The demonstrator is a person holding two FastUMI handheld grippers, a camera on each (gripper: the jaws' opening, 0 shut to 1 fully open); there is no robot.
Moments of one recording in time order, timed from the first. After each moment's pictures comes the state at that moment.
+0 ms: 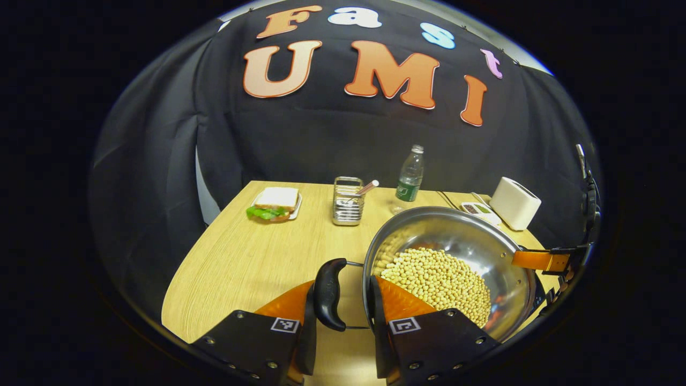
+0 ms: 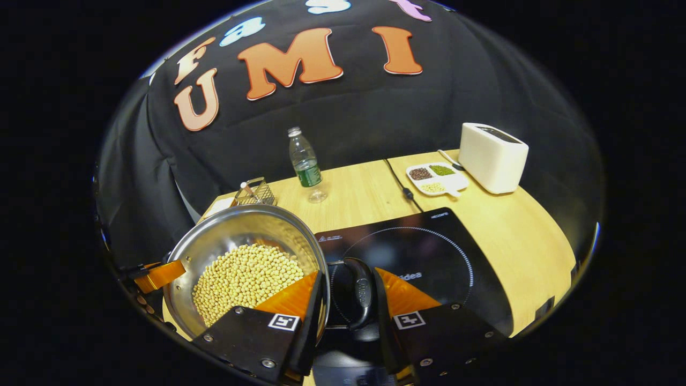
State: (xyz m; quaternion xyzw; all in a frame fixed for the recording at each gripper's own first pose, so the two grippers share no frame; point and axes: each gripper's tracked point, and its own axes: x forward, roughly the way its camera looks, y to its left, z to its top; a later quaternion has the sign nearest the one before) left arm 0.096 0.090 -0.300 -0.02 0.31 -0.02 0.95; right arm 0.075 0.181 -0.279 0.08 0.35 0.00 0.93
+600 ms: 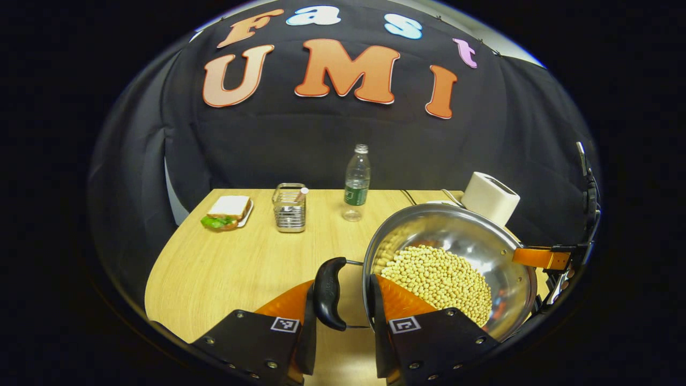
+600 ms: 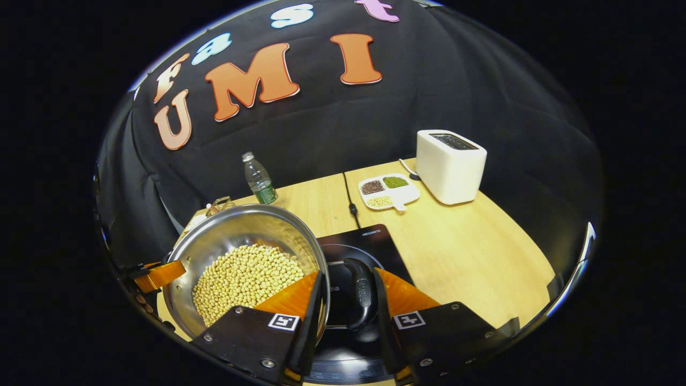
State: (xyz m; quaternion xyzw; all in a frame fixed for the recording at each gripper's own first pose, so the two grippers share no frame) left arm 0.109 -0.034 -0.291 0.00 0.32 -0.07 0.94; right arm 0.067 0.067 -0.262 0.09 0.34 -0.05 0.93
